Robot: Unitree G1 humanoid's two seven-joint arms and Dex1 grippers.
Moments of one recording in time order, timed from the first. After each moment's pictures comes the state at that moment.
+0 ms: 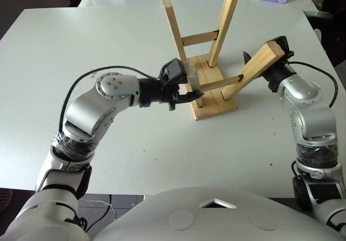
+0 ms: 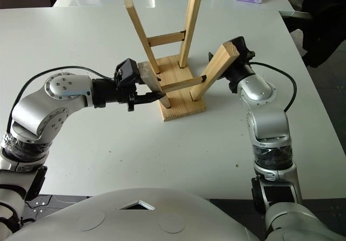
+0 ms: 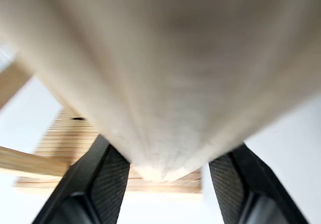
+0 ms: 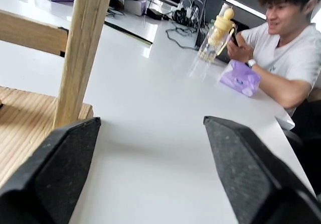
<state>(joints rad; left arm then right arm) -0.40 0.58 -0.26 -0.52 -0.58 0.89 -0.75 -0.25 -0.48 0.05 -0.32 0.09 0.62 0.24</state>
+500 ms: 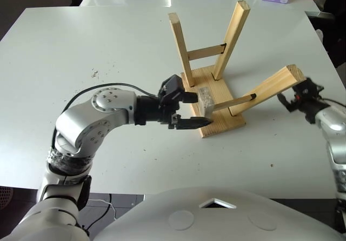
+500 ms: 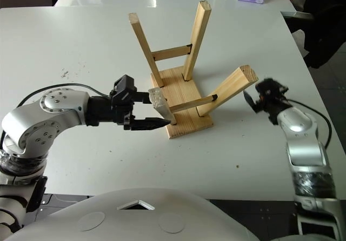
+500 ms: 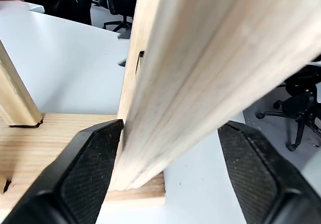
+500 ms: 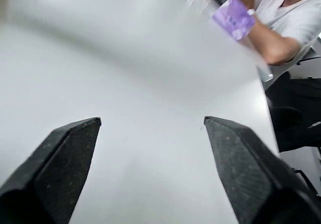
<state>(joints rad) -0.26 0.64 -0.13 -0.61 -0.78 0.94 -0.86 0.19 -0.77 -0.12 -0.08 0.01 0.30 0.53</state>
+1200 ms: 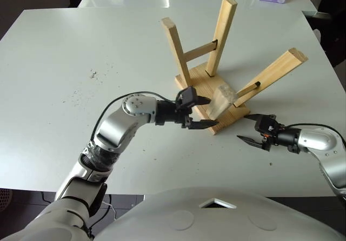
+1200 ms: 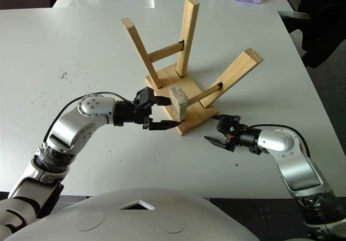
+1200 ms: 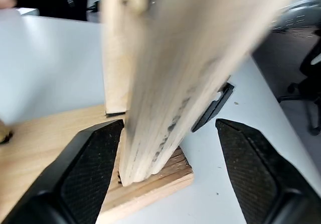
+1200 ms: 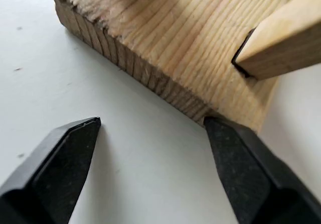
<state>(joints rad) -0.26 0.46 -0.44 -0.36 -0.38 0.53 -0.92 0.23 -0.83 0.11 -0.28 0.07 0.21 0.86</state>
